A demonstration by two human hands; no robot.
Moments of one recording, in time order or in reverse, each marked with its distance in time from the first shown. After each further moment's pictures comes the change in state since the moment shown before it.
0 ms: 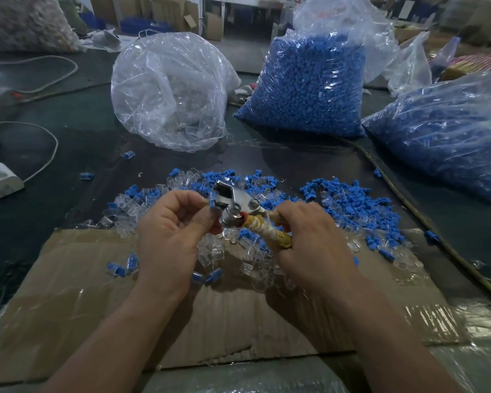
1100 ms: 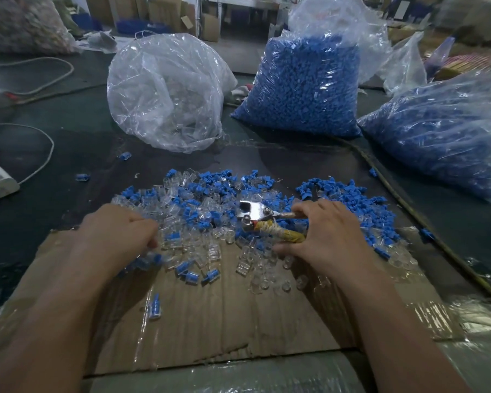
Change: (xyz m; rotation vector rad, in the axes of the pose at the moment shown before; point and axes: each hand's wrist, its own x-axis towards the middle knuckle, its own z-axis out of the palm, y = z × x) left_hand 0.037 0.014 -0.058 0.991 -0.064 -0.498; right_hand 0.009 0.041 0.005 -0.172 -0.122 0.258
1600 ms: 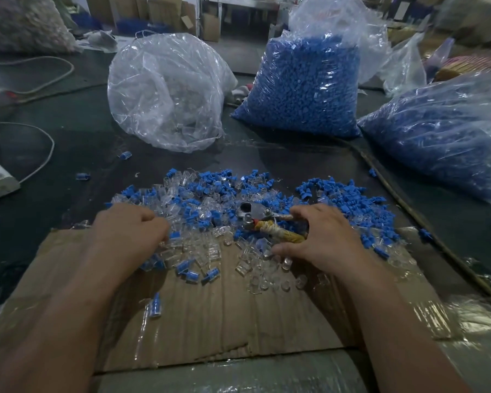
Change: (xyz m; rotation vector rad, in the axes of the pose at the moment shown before) left_hand -0.002 0.004 0.012 0.013 0.072 0.118; right_hand 0.002 0.003 -0.002 0.113 -0.145 0.044
